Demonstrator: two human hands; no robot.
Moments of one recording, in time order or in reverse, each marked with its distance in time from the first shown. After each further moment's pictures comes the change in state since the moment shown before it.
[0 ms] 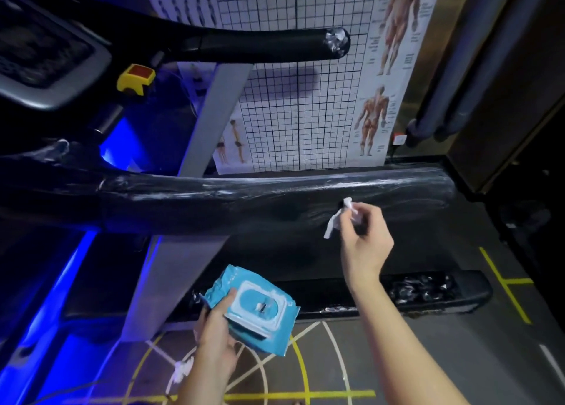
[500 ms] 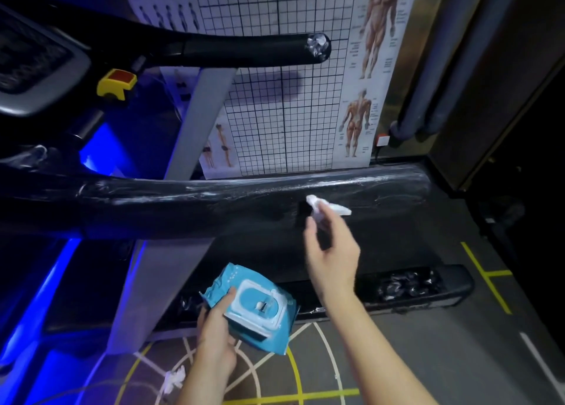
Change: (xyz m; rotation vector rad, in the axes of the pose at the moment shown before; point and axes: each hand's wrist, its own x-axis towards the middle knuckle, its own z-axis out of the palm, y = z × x) left_hand -0.001 -0.013 0.012 0.056 -0.031 -0.016; right_hand -0.032 -0.013 -0.004 -0.024 -0.168 -0.143
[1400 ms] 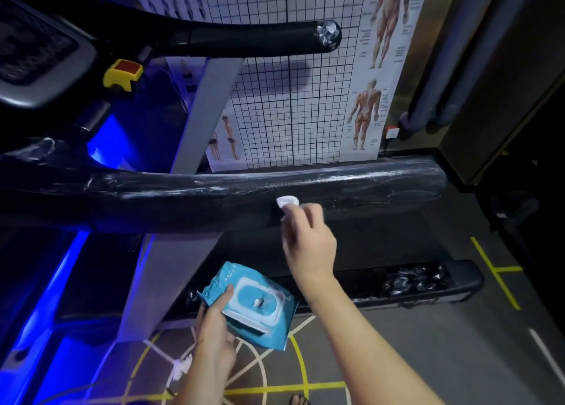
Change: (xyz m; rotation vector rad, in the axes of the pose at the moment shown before) left_hand 0.003 0.009 -0.011 -0.038 0.016 0.027; right_hand -0.002 0.001 0.045 -0.380 -0.105 -0.326
